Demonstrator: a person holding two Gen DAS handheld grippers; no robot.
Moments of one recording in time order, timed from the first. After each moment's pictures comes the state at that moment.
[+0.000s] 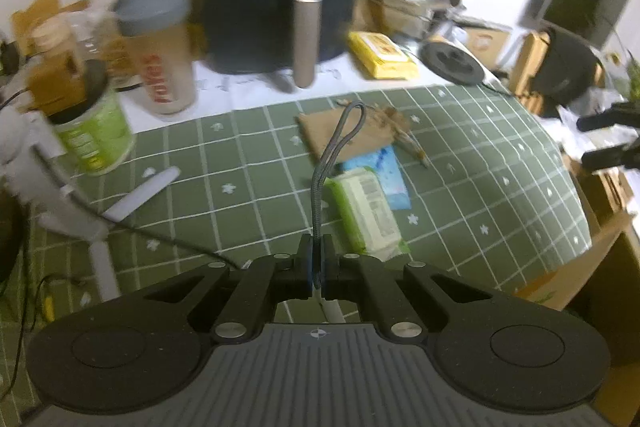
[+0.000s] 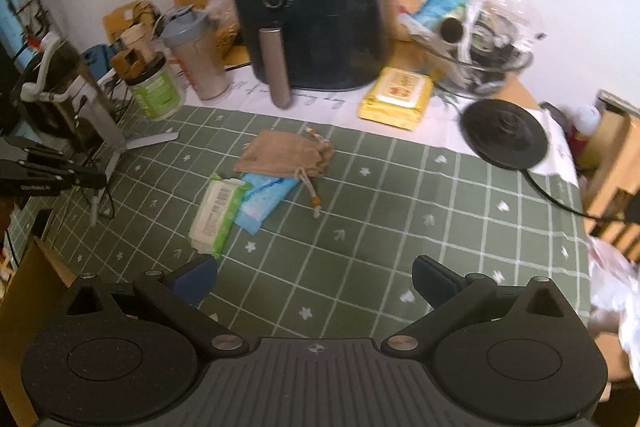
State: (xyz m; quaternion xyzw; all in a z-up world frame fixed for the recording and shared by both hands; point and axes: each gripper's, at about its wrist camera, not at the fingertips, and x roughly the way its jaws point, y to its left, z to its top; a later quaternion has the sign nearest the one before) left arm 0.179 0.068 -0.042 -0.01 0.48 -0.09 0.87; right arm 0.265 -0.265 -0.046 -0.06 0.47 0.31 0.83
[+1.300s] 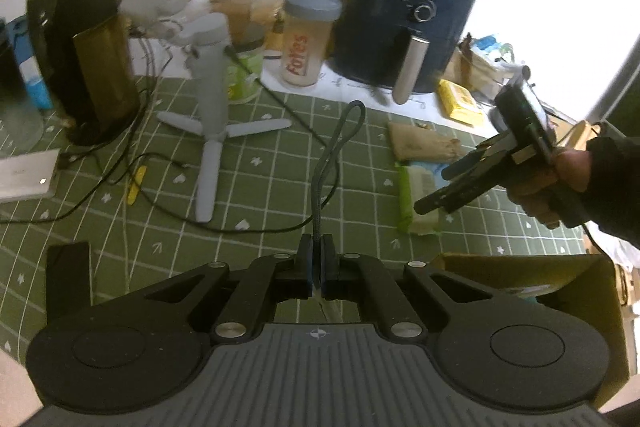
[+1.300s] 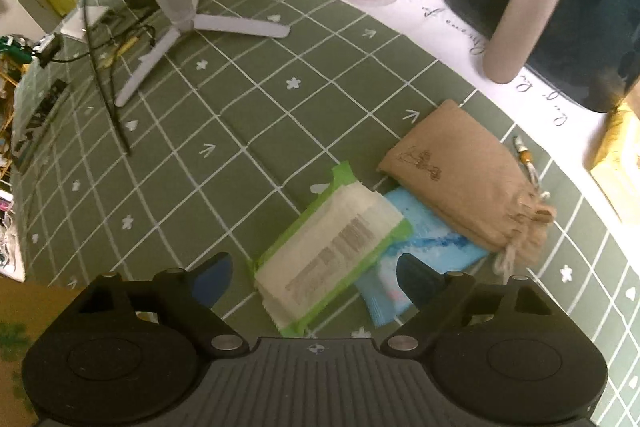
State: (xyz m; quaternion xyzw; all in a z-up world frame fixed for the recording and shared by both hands) left arm 0.055 0.106 -0.014 -0.13 0.43 0.07 0.89; right arm 0.317 -0.042 -0.156 -0.23 0.54 0.44 0.68
